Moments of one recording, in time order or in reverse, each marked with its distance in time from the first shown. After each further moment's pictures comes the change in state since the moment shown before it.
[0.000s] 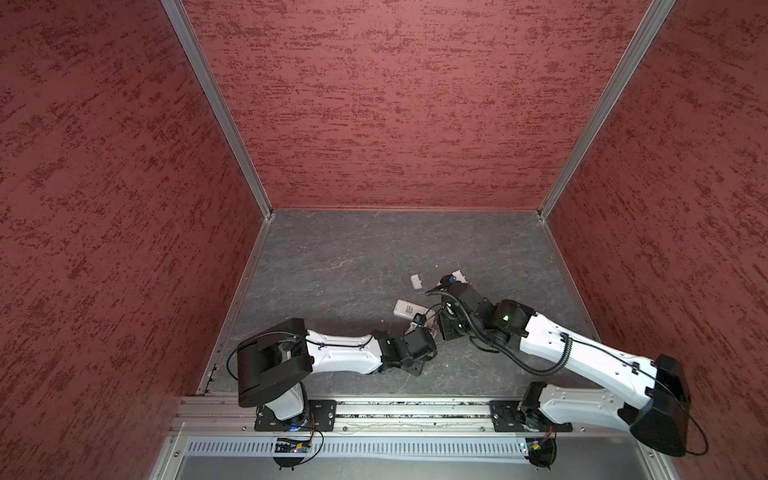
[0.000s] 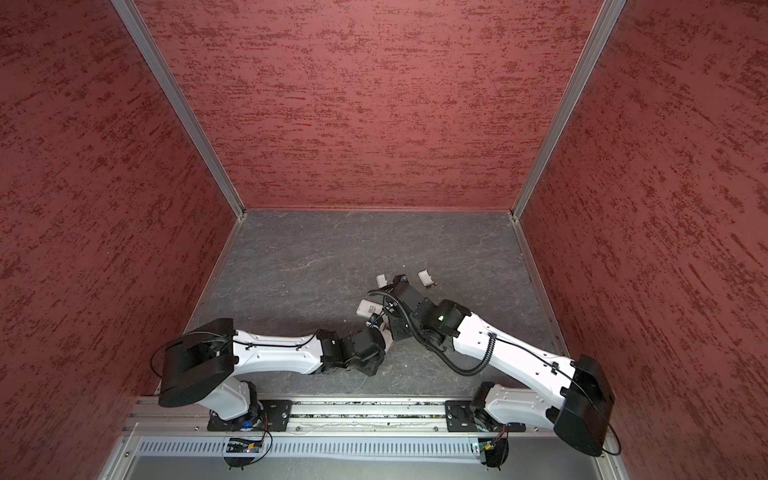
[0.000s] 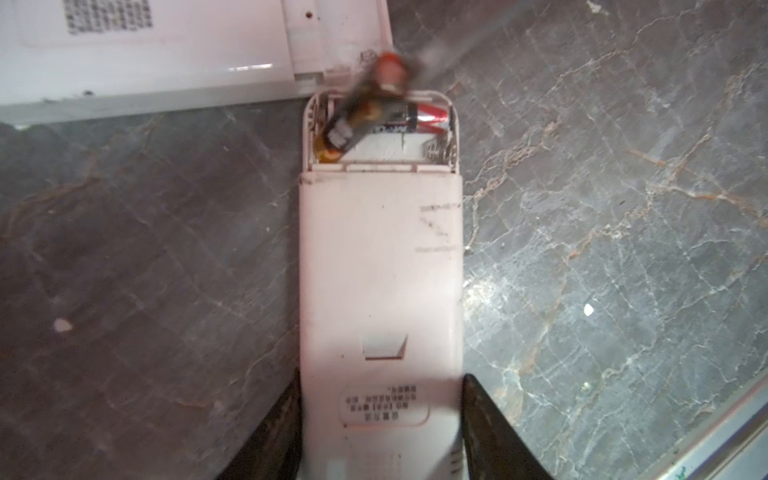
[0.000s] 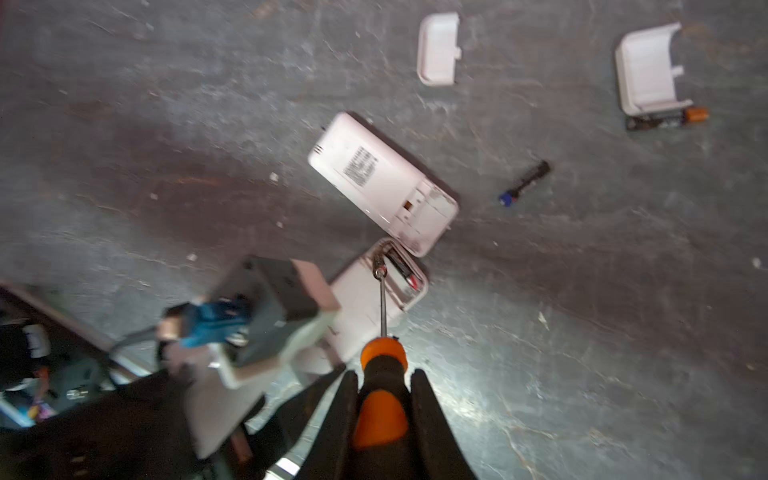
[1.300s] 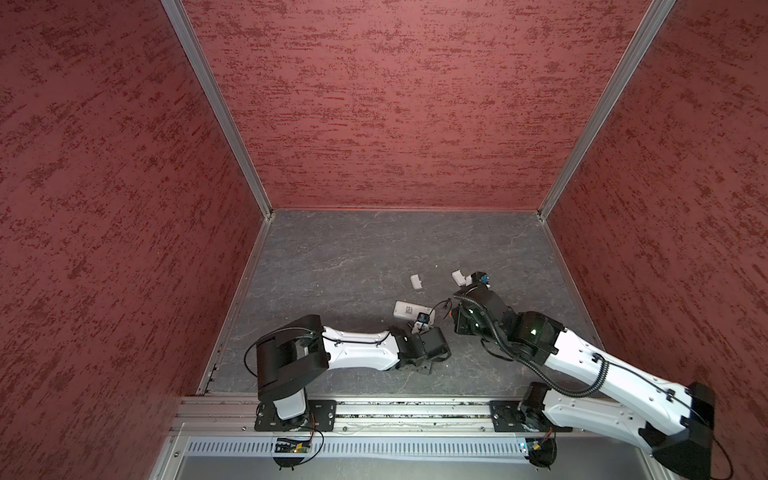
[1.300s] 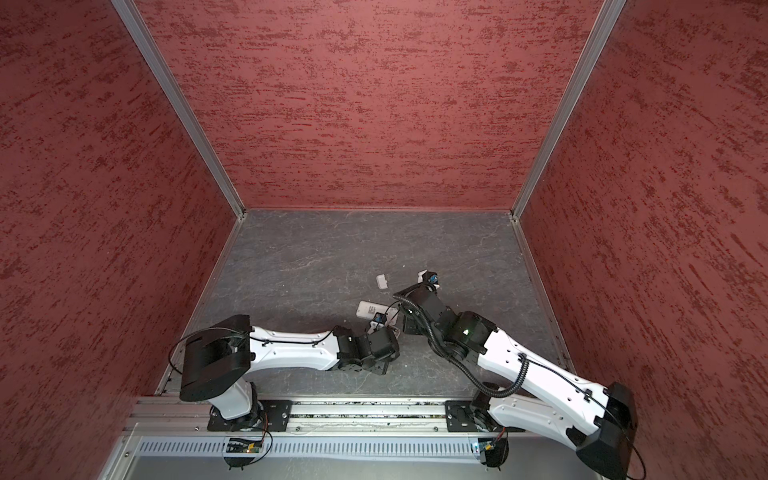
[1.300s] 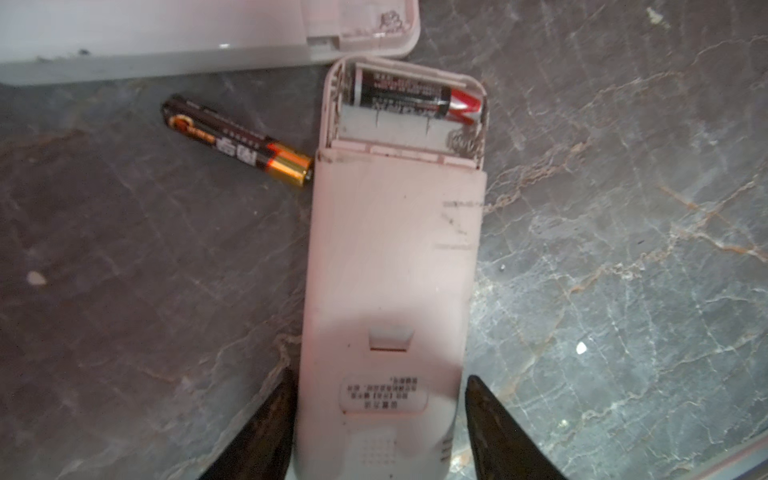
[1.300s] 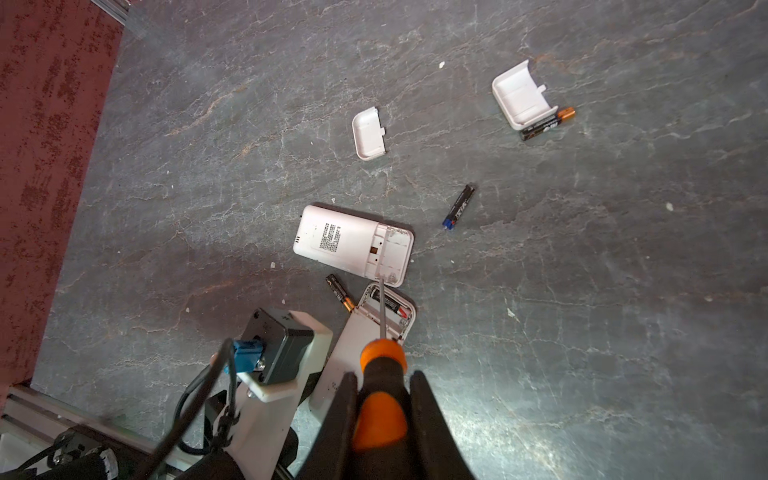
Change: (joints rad) left arm -0.034 0.104 0.175 -0.212 -0.033 -0.183; right arm -0.012 -0.206 -0.111 0.017 0.170 0.276
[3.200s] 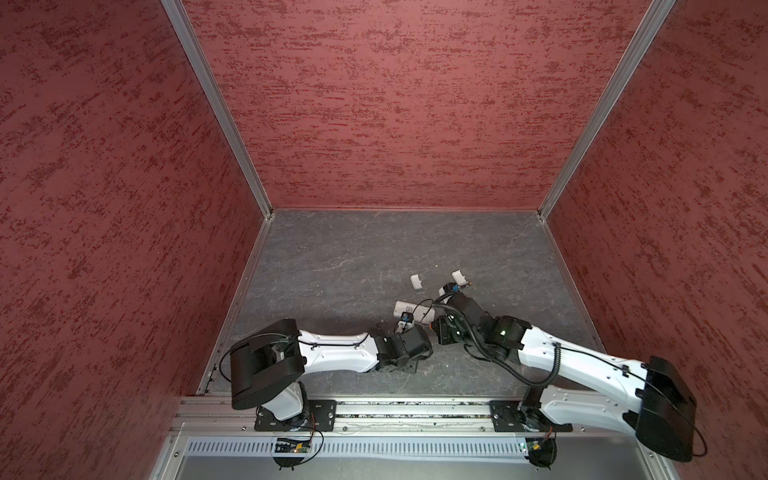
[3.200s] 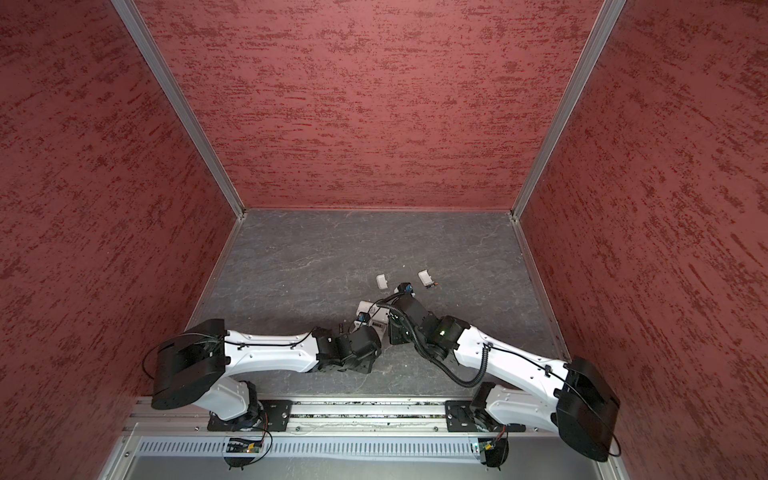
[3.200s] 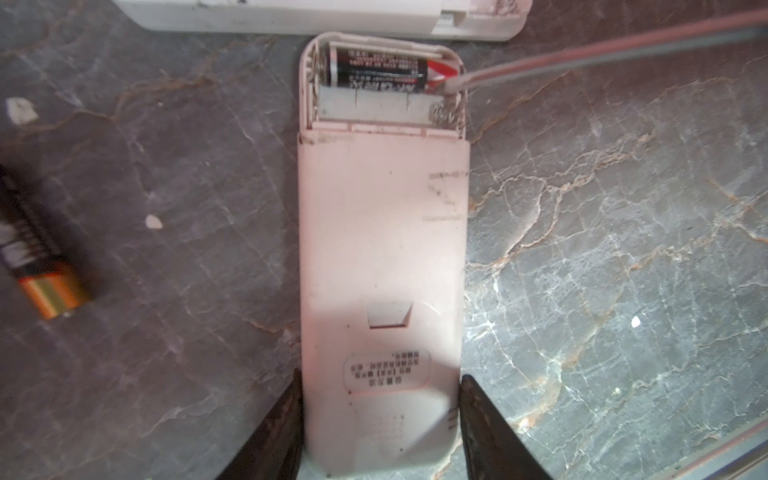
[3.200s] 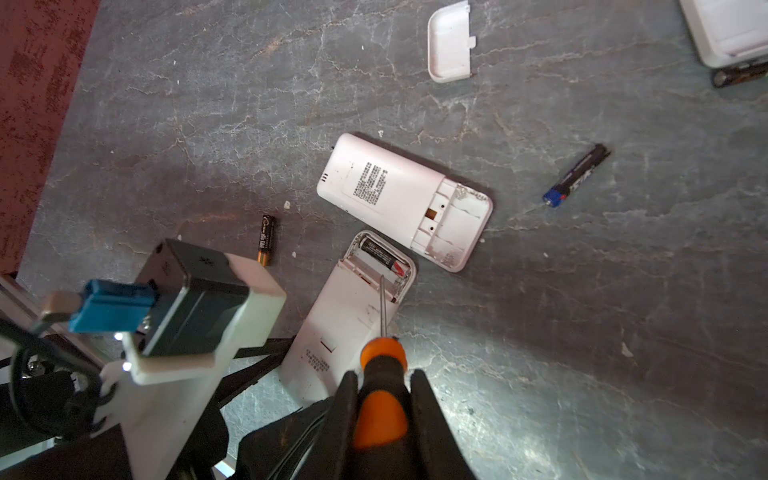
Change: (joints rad) left arm 0.058 -0.136 -0.180 0.077 0.027 -0.008; right arm 0.016 0.156 -0.144 0.299 -0.173 -0.137
